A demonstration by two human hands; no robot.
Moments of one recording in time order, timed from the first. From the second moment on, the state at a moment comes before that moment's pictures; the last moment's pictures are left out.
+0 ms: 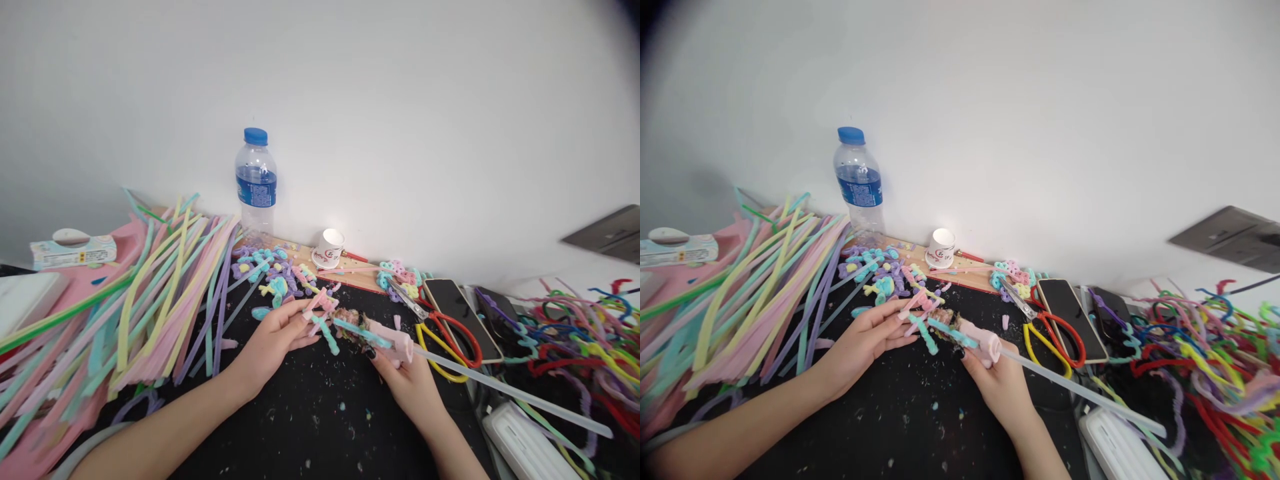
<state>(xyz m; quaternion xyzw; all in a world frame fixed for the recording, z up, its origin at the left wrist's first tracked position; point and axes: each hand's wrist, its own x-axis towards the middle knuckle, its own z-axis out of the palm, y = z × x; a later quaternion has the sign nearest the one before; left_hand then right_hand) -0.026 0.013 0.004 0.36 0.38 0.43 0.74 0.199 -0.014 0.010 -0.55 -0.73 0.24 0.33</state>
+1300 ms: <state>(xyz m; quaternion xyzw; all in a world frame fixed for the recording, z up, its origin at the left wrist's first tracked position) -0.027 0.014 -0.003 0.35 0.38 0.43 0.74 0.209 -0.011 0.003 -0.61 -0.70 0.22 0.31</state>
